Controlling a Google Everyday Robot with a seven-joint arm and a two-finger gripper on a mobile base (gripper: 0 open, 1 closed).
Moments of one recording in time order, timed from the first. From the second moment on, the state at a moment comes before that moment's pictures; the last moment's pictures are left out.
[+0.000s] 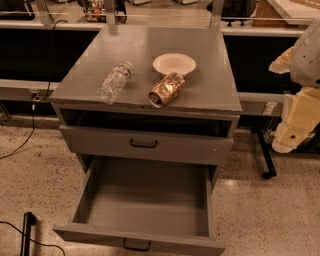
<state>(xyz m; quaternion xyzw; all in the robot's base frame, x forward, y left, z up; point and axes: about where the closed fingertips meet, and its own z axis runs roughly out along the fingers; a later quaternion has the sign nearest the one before) 0.438 -0.217 0.977 -0.60 0.78 -0.03 0.16</state>
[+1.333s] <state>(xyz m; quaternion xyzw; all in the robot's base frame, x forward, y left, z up) 0.478 -0.159 0.980 -0.72 0.64 -0.13 0.23</state>
